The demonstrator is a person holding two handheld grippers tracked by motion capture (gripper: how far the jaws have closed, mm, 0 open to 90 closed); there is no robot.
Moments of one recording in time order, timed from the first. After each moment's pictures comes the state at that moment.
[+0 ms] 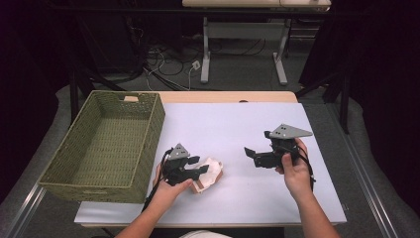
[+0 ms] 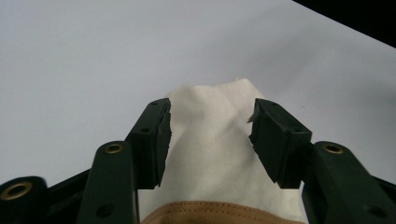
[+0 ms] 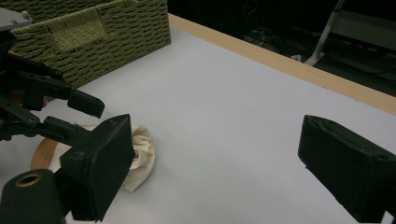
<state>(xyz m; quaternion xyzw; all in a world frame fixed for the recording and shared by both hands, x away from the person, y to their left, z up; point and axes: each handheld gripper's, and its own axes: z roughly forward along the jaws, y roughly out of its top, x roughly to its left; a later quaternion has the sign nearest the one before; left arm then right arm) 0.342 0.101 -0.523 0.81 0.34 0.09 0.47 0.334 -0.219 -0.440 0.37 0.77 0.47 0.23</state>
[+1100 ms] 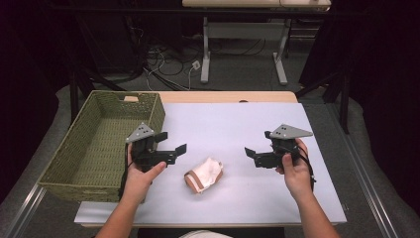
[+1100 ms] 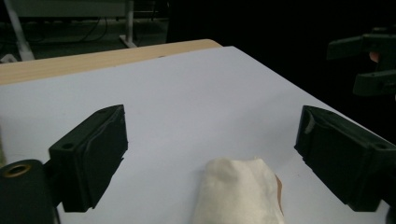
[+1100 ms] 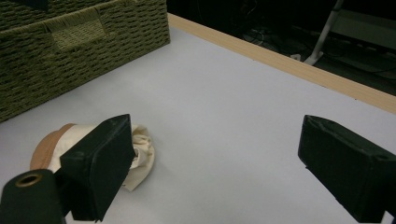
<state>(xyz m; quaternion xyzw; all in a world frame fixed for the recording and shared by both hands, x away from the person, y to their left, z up) 0.341 0.171 -0.443 0.73 0.39 0.13 0.55 0.334 -0.220 -0.440 0.37 0.77 0.47 0.22</state>
